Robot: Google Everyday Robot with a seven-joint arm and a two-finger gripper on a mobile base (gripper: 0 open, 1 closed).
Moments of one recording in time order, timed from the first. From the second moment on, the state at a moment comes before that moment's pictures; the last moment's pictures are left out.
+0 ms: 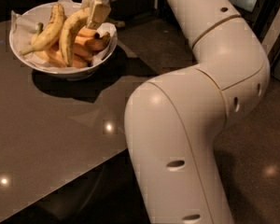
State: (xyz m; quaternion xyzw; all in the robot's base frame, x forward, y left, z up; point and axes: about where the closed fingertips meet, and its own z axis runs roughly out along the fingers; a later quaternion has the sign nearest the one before) arm 0.714 0.131 0.991 -0.79 0.50 0.09 0.33
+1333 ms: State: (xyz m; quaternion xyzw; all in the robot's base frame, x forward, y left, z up) arm 0.678 0.110 0.983 -0.77 0.53 0.11 0.34
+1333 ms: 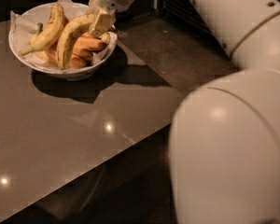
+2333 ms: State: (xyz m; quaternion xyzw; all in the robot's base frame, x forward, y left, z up) arm 0.626 0.094 0.977 -0.75 0.55 0.12 0.35
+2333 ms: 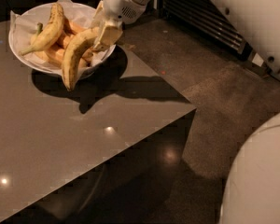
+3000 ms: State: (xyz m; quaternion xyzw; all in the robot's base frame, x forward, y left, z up) arm 0.577 0.079 0.993 -0.72 0.56 0.11 0.38
